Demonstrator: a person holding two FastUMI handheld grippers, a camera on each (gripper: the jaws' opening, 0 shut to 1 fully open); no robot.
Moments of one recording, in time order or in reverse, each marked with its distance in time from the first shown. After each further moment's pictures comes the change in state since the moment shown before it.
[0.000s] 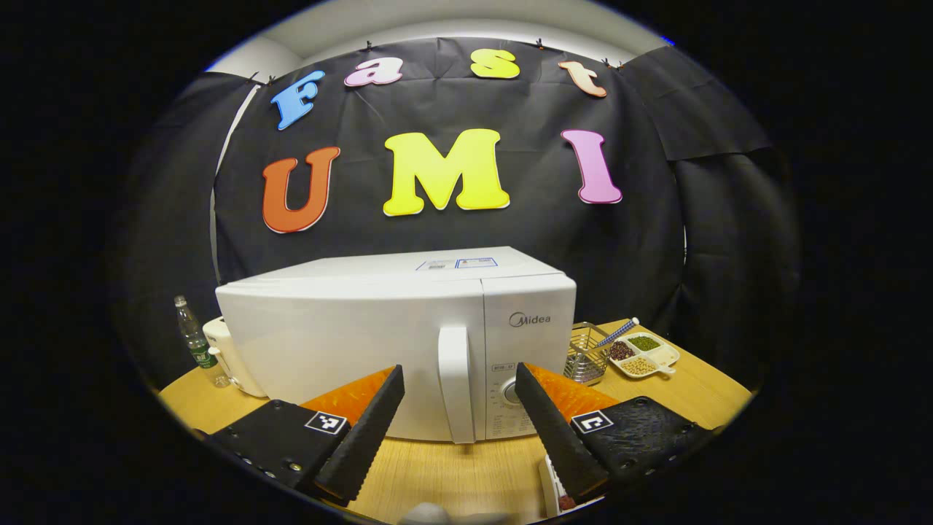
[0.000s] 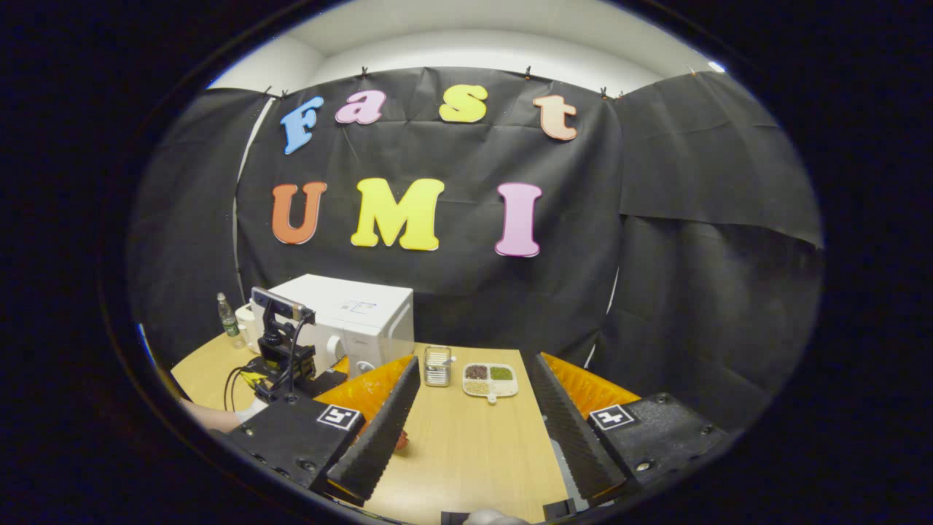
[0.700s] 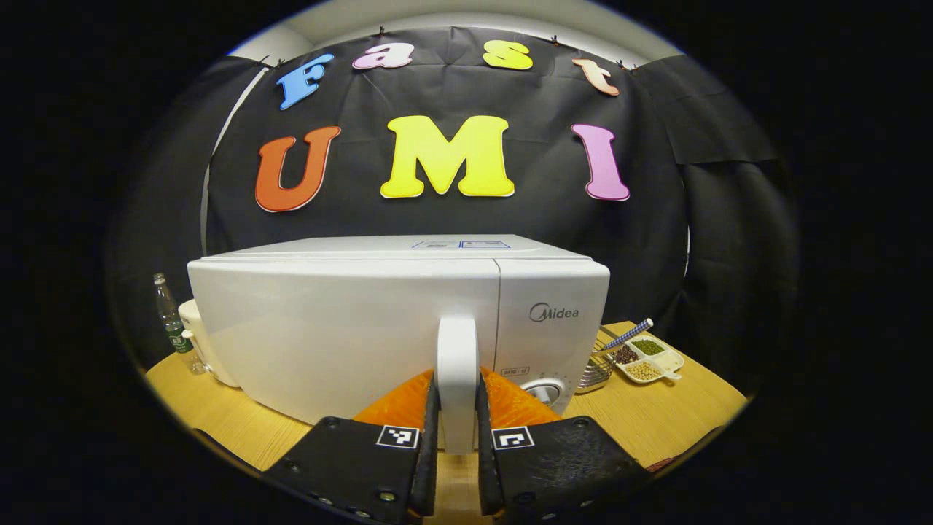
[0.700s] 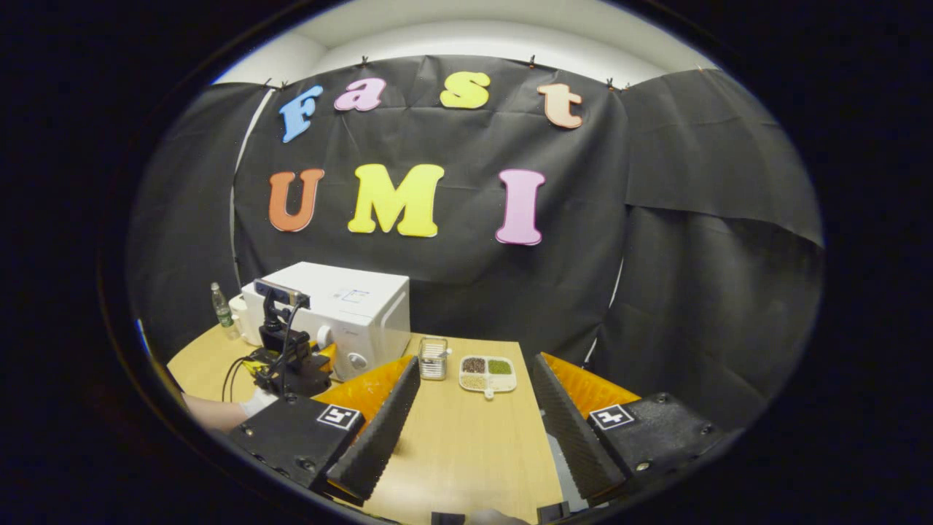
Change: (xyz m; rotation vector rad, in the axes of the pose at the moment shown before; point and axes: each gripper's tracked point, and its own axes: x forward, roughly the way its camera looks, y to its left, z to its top) left arm 0.024 0.000 -0.011 -0.055 0.025 -0.039; right arm 0.023 0.005 -0.007 -0.014 0.031 0.025
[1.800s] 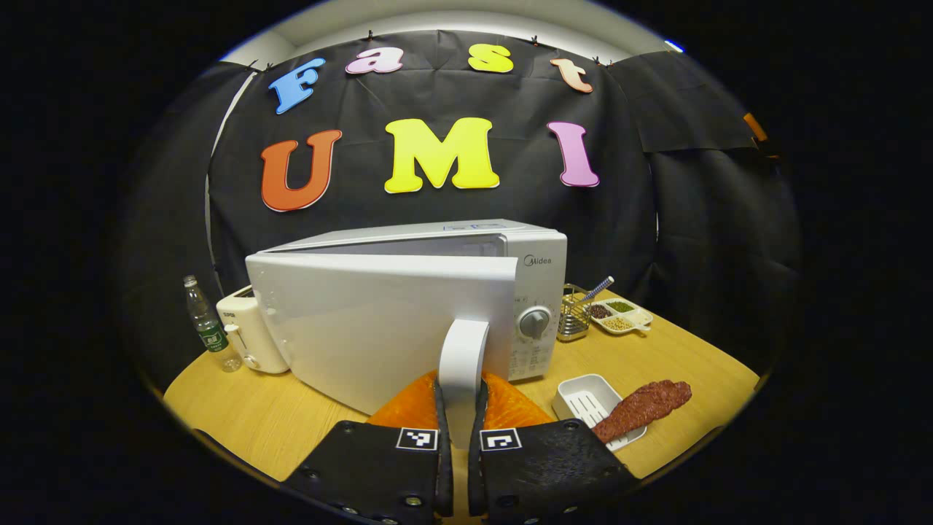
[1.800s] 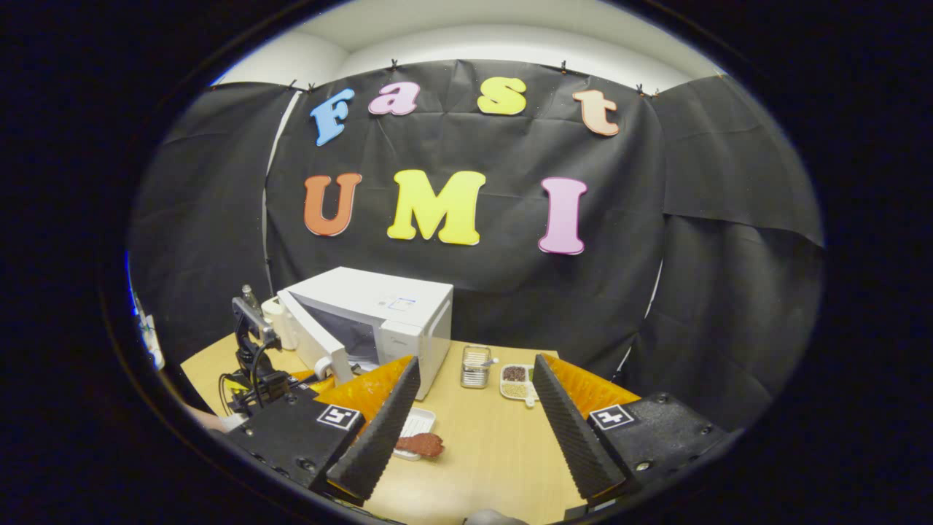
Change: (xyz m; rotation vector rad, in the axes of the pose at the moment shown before) left arm -0.132 0.047 -0.023 0.071 0.063 -0.073; right arm -0.004 0.074 0.006 -0.011 -0.024 0.119
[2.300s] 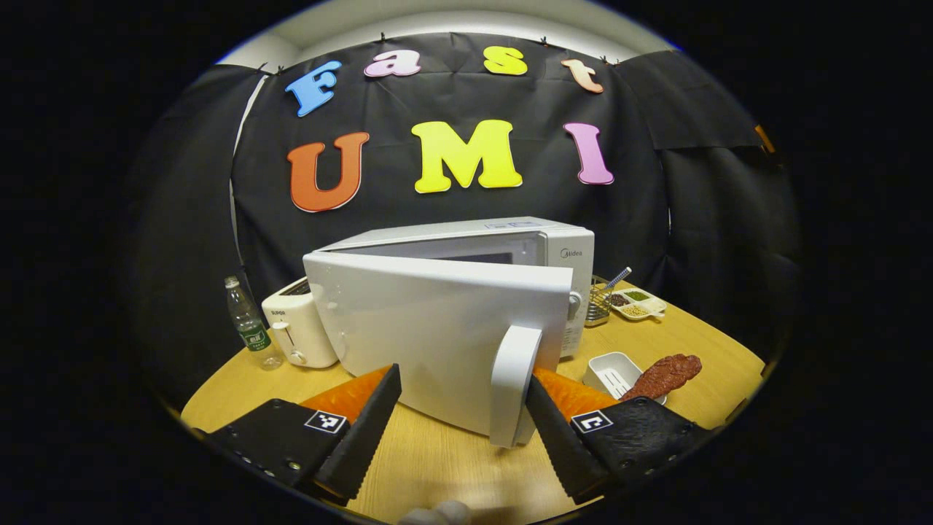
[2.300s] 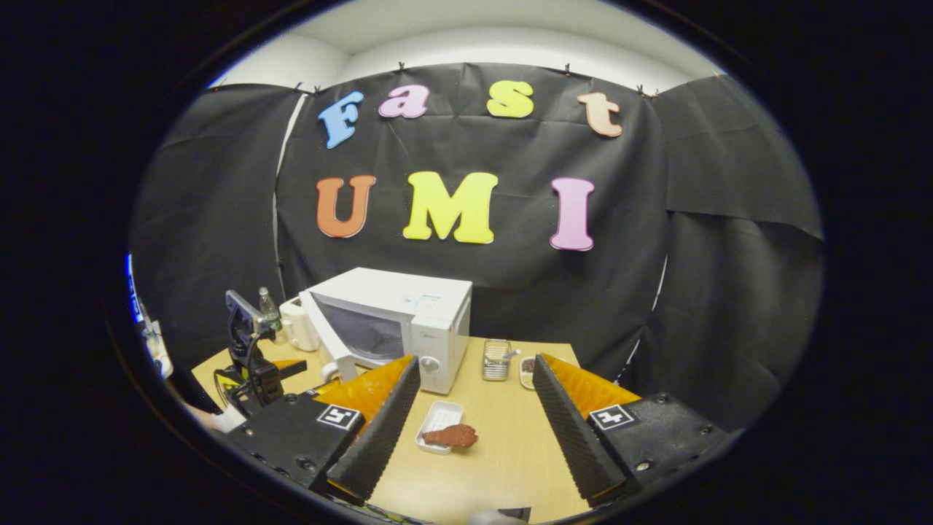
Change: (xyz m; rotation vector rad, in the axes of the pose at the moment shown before) left arm -0.036 0.047 0.002 0.029 -0.003 0.066; right arm -0.029 0.041 -0.011 0.017 -0.003 0.006
